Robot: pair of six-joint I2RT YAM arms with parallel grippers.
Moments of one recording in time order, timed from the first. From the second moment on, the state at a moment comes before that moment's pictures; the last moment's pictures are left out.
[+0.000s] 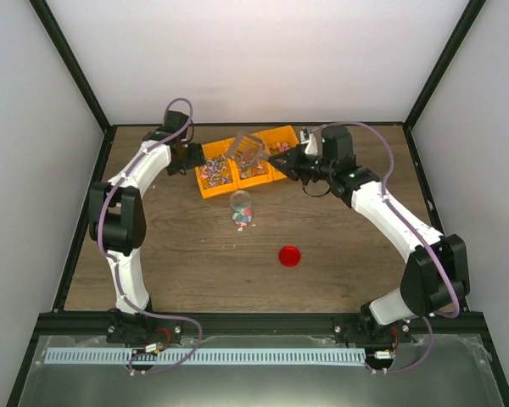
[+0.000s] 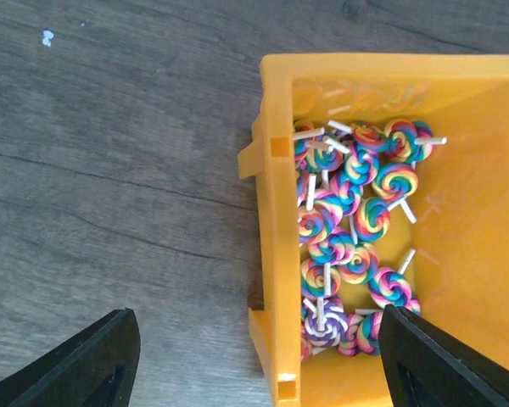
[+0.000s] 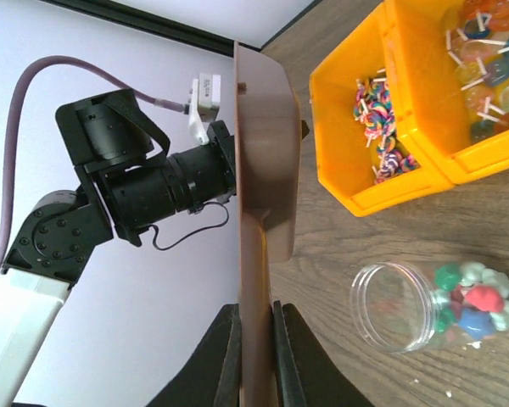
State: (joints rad) left arm -0.19 1.99 1.68 -0.77 -0.01 -0.45; right arm 0.40 1.45 1.19 -0.16 -0.61 0.96
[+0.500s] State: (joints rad) left arm -0.20 1.98 1.65 -0.71 0.07 -0.51; right arm 0.34 1.47 1.16 -0.05 -0.65 1.03
